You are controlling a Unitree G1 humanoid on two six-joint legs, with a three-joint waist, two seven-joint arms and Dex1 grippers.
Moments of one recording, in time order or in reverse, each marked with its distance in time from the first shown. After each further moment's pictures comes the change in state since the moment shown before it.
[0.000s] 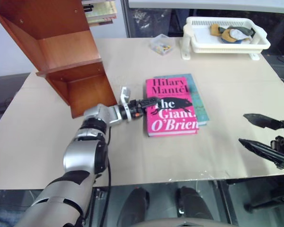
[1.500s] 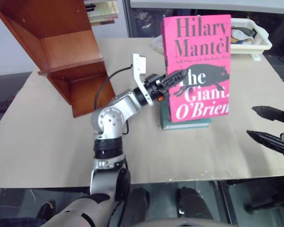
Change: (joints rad) left arm 0.321 -0.227 -0.094 -1.292 -0.089 -0.041 0.464; right arm -0.070 -0.089 -0.033 0.057 0.048 0.045 -0.029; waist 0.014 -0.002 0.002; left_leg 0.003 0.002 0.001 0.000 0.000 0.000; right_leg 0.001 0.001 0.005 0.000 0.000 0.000
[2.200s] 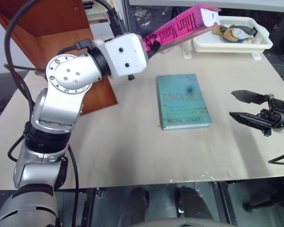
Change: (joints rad) left arm -0.193 0.690 -0.265 -0.148 0.691 -0.645 -0.172; right arm -0.394 0.050 0.319 0.285 -0.123 -0.040 0.097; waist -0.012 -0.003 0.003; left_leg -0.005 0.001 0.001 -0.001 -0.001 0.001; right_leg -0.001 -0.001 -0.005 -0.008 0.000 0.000
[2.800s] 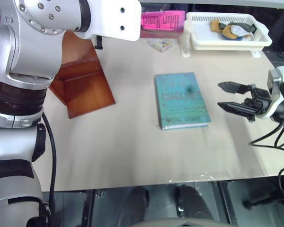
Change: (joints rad) left arm -0.407 0.144 -0.175 0.186 0.293 0.163 -0.445; right arm -0.267 0.098 0.136 0.290 -0.145 -0.094 0.154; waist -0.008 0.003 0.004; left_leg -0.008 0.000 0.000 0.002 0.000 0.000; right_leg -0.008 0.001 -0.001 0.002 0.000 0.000
